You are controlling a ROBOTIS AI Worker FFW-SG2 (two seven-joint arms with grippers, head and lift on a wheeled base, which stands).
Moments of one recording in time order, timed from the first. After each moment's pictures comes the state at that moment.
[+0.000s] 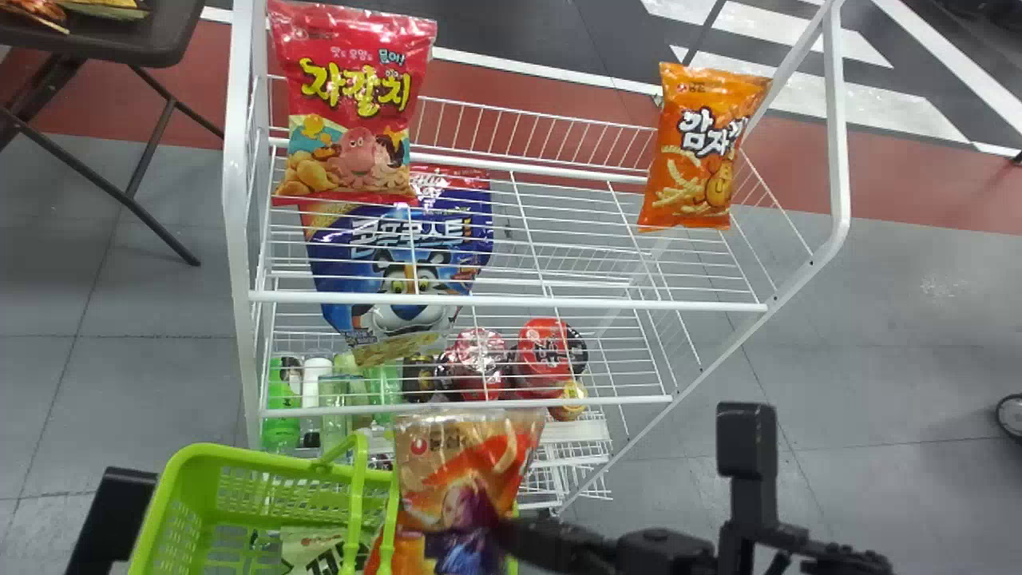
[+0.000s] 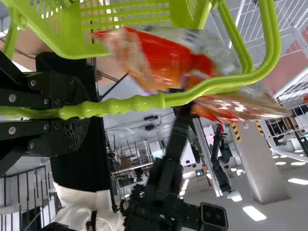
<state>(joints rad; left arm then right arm) 0.43 0.13 -0.11 -2.26 0.37 1.51 -0.98 0.66 0.00 -0.39 -2.65 -0.49 1.52 0.49</state>
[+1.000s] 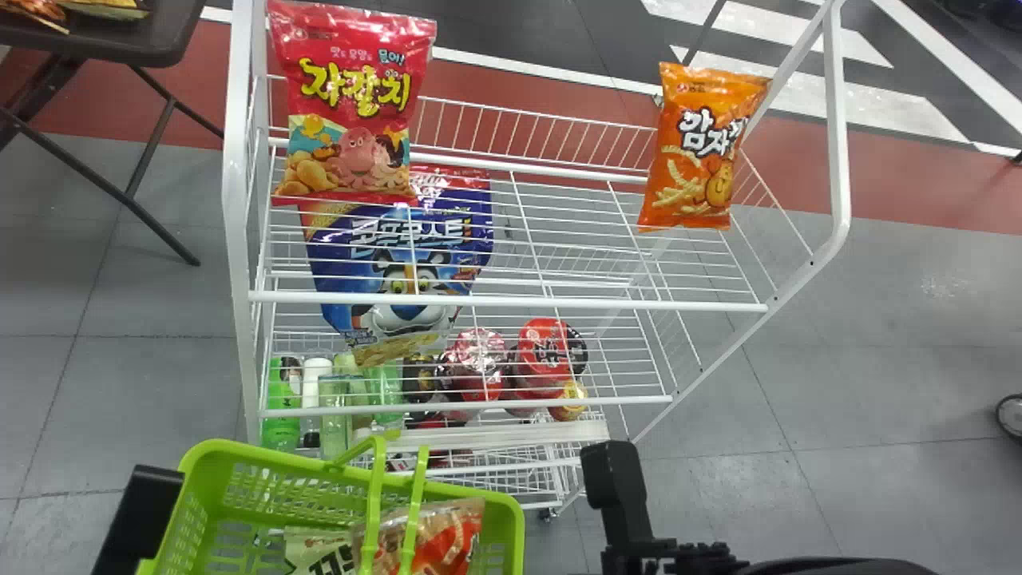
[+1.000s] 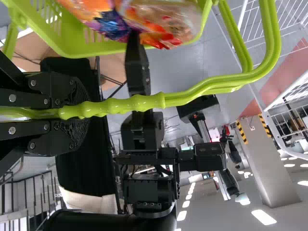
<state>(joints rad) 0.42 0.13 -0.15 -2.26 0.37 1.51 -0.94 0.55 -0.07 -0.15 -2.39 -0.33 1.56 0.37</state>
